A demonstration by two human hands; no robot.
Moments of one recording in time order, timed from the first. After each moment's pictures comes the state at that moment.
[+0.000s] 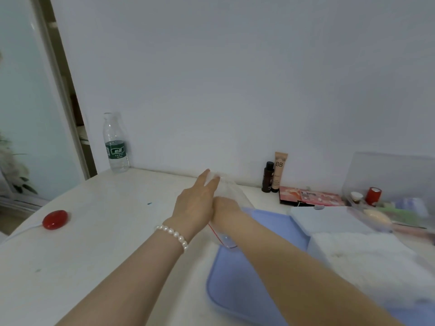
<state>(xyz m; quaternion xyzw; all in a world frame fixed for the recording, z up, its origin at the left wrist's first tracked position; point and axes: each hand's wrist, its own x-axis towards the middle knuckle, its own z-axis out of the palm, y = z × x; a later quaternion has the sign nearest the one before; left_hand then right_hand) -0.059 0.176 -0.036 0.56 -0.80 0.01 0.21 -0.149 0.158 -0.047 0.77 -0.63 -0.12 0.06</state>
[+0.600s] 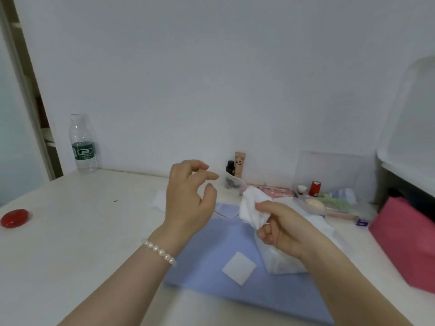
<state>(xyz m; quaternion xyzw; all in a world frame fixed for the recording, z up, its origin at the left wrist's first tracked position) -0.122 0.260 -0.018 0.32 -0.73 -0.05 0.60 -0.301 0.325 -0.012 0.36 -0.51 0.52 -0.59</state>
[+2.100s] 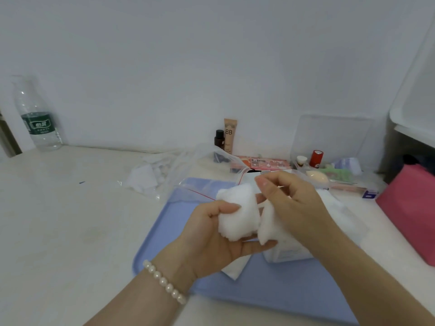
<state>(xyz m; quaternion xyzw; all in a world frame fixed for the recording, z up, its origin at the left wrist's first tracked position) -0.173 0.275 -0.071 0.12 -0.31 -0.92 0.22 -0.314 0.320 -0.040 0.54 -0.61 0.53 -0.22</state>
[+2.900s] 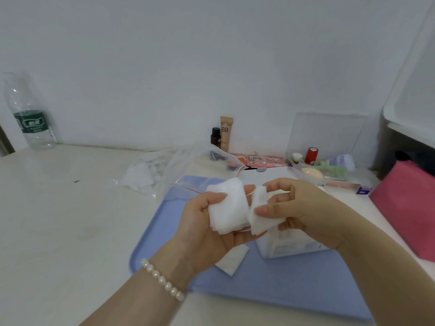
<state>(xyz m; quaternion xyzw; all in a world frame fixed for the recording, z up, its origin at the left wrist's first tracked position) -0.175 0.273 -0.075 0.13 -0.33 -0.89 0.30 -0.337 0.327 -0.026 0.49 -0.61 0.41 -0.47</state>
